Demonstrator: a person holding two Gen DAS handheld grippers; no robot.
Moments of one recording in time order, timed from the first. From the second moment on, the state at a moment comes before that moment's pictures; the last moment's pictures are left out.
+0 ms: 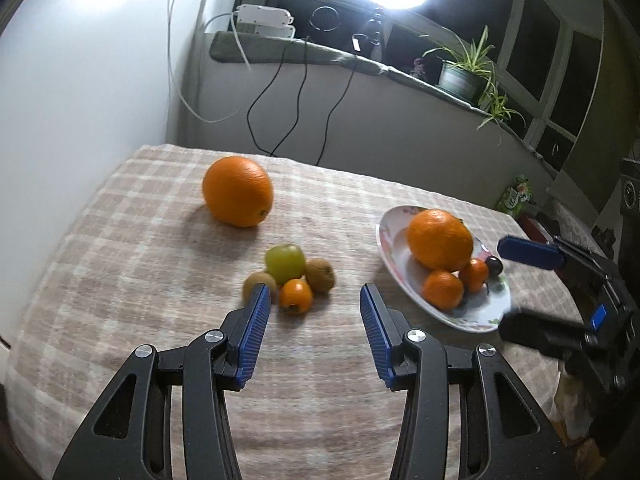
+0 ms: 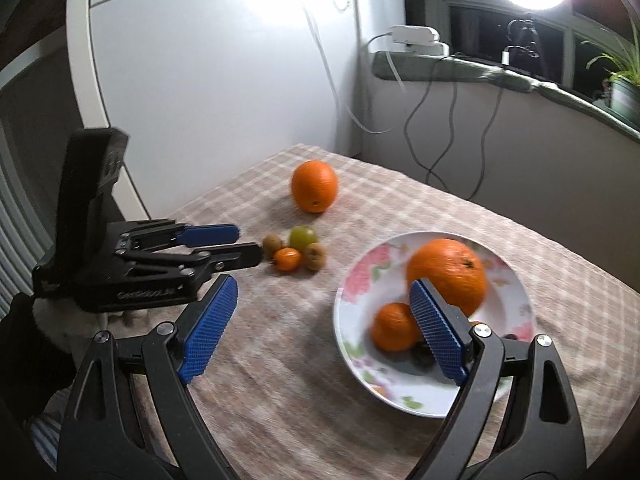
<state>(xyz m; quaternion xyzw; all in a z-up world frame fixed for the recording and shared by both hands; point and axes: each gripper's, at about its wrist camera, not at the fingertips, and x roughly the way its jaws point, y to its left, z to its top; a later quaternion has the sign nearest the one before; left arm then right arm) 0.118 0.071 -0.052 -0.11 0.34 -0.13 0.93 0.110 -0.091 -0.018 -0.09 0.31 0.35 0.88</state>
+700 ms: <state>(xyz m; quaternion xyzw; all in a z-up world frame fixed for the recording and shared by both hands) 0.158 0.110 -0.083 -0.17 0.40 -0.17 0.89 0.135 -0.012 -0.067 -0.09 0.39 0.35 0.85</state>
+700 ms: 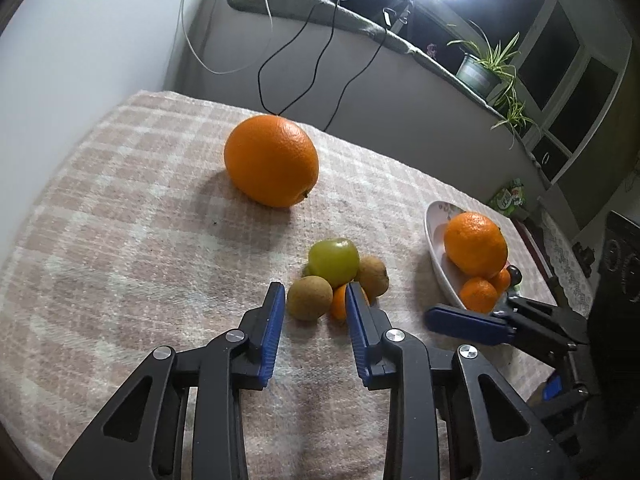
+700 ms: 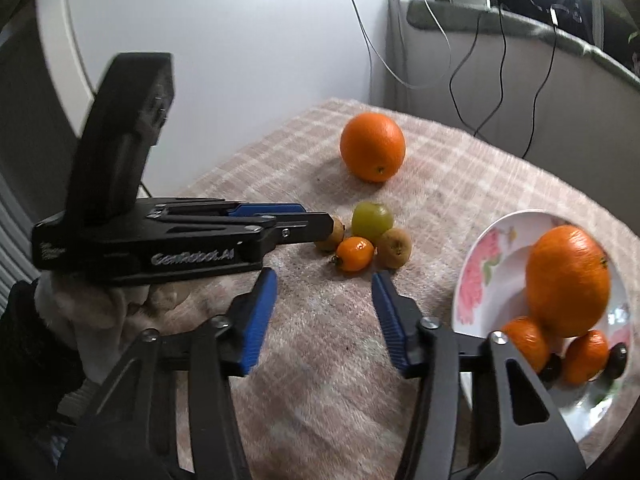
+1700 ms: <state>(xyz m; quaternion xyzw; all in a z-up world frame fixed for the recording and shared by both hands) 0.171 0.125 -0.092 -0.19 0.40 -0.15 0.88 0.170 0.020 -0.089 -0.12 0.41 0.32 0.84</state>
